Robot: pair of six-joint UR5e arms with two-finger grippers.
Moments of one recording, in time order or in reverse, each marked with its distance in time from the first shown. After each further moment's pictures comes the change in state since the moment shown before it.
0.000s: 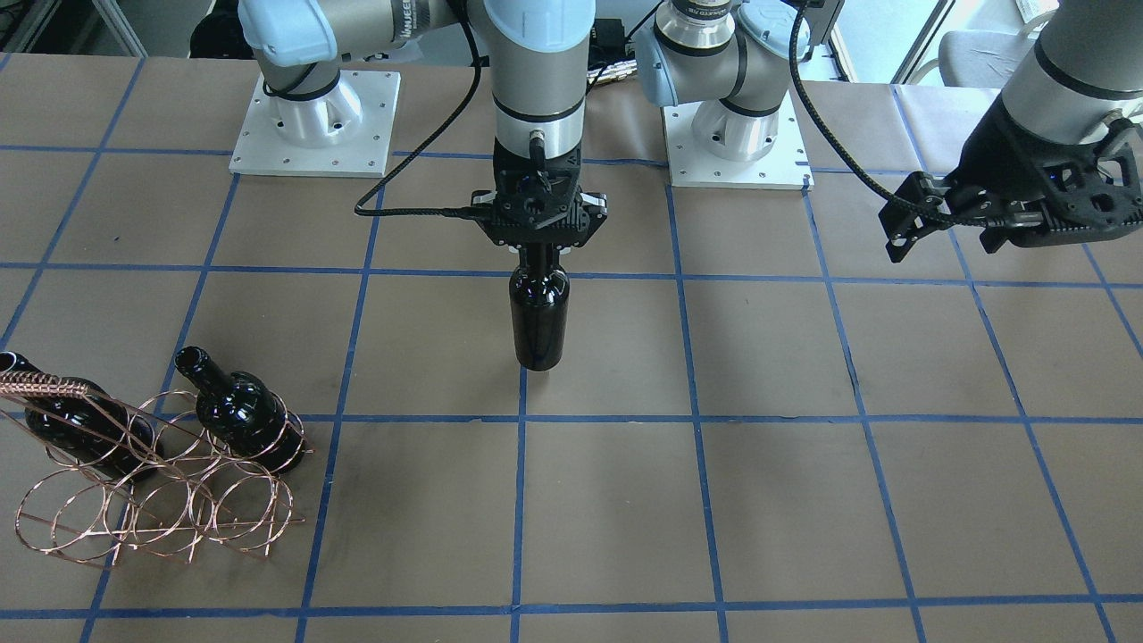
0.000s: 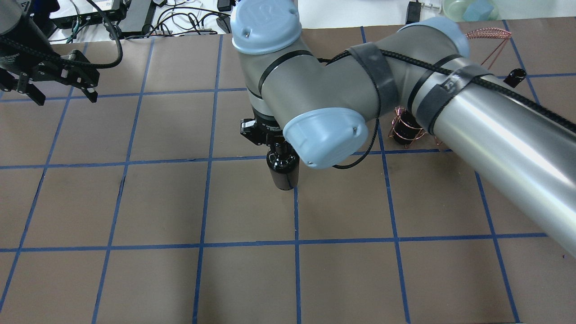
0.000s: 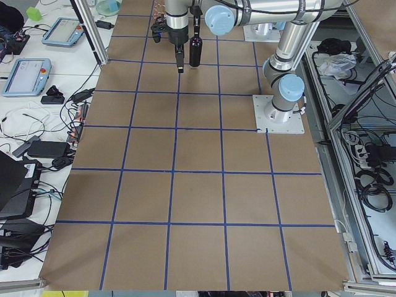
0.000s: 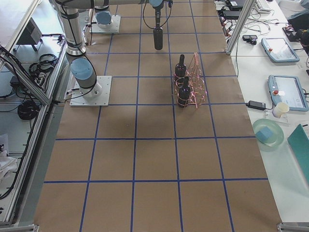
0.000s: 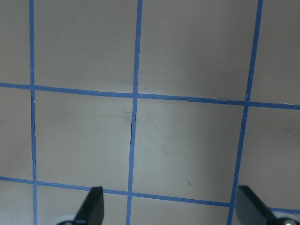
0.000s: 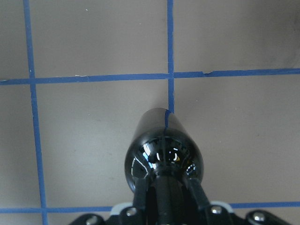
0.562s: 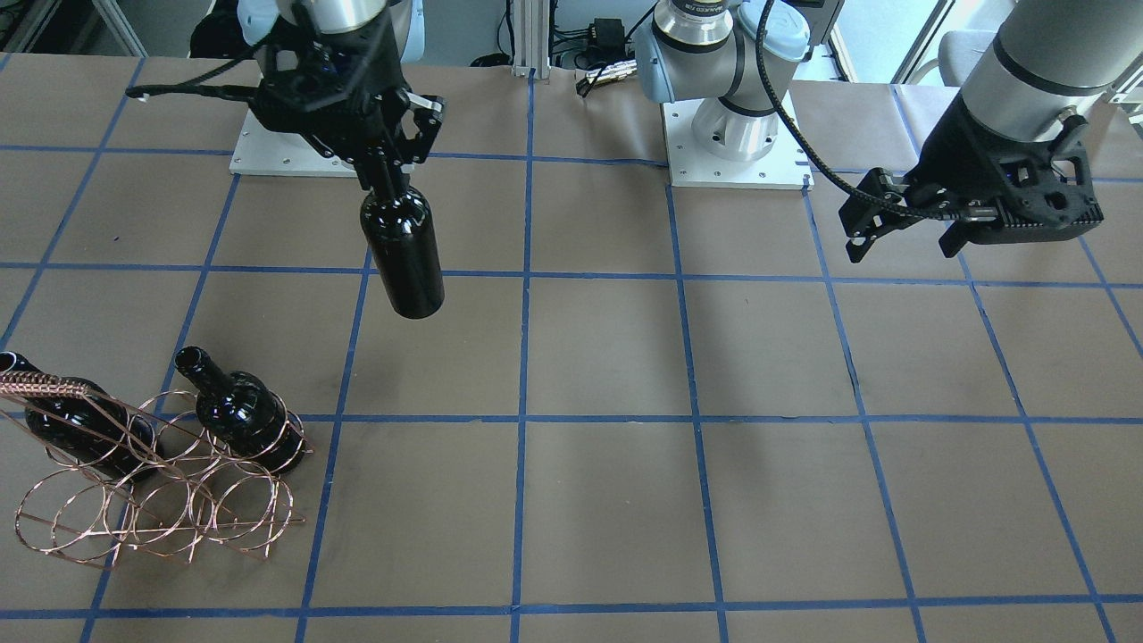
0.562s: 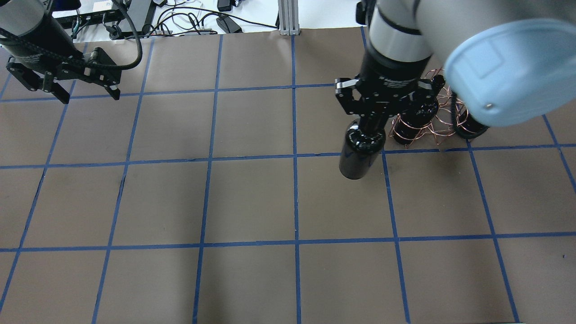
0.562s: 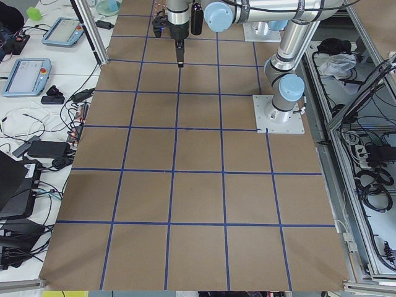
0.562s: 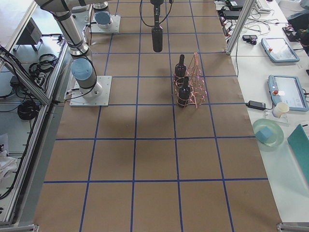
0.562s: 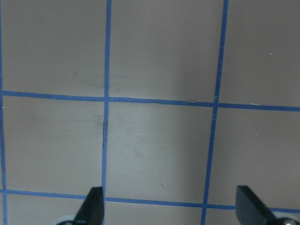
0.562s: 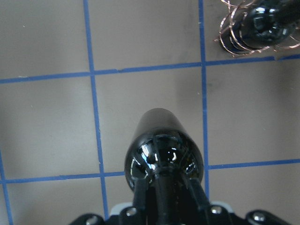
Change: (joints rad) left arm -0.065 0.005 -0.007 0.008 -0.078 -0.065; right arm -0.293 -0.246 -0.012 0.321 0.014 -0.262
